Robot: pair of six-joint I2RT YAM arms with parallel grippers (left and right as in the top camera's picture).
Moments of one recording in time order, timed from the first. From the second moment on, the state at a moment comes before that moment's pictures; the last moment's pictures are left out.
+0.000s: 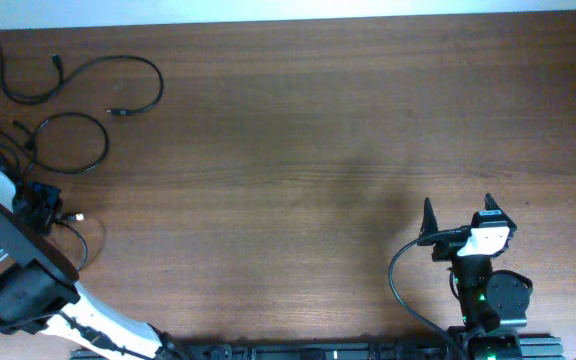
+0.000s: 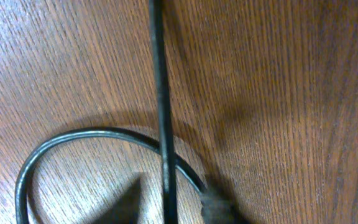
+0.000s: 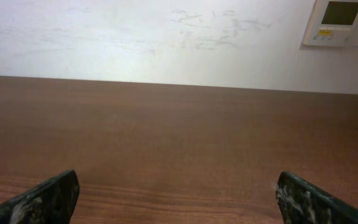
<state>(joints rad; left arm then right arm) 0.72 2.01 1.38 -0.84 -0.13 -0.57 0.00 0.01 0.01 -0.07 -0.02 -0.03</state>
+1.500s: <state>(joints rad) 0.72 2.12 1.76 -1.18 -0.02 -0.49 0.00 0.01 0.01 -0.07 -0.02 -0.03</state>
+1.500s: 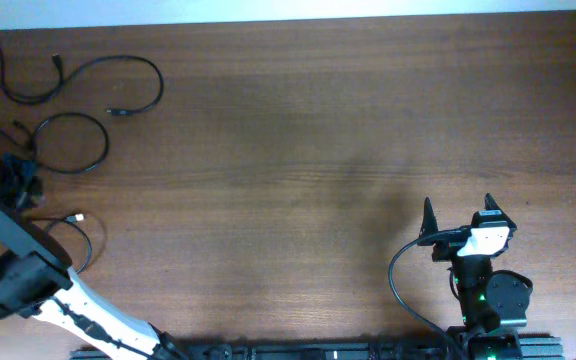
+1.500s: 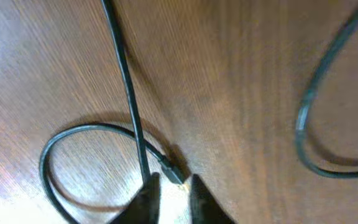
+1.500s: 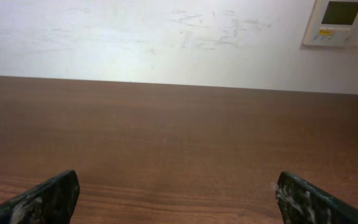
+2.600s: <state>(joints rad) 0.74 2.13 1.64 -1.07 -0.07 -0.52 0.00 0.01 0.01 -0.07 -0.02 -0.03</state>
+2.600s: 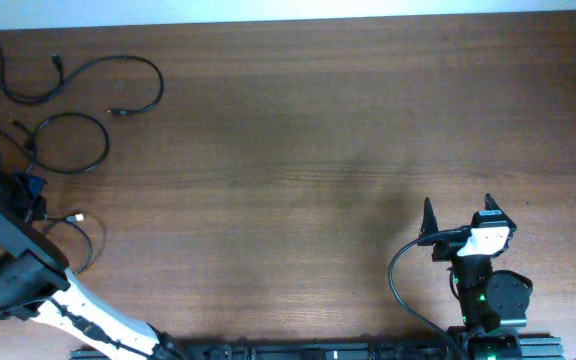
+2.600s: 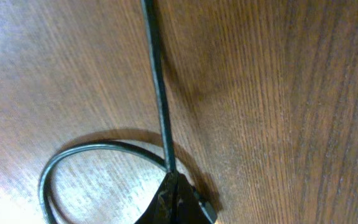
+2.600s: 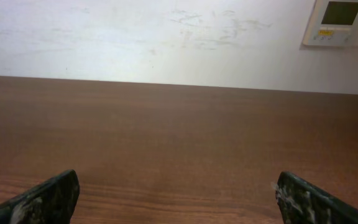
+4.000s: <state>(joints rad) 0.21 1.40 1.75 -1.17 0.46 -0.25 0.00 0.01 0.01 -0.07 -0.02 -0.03</state>
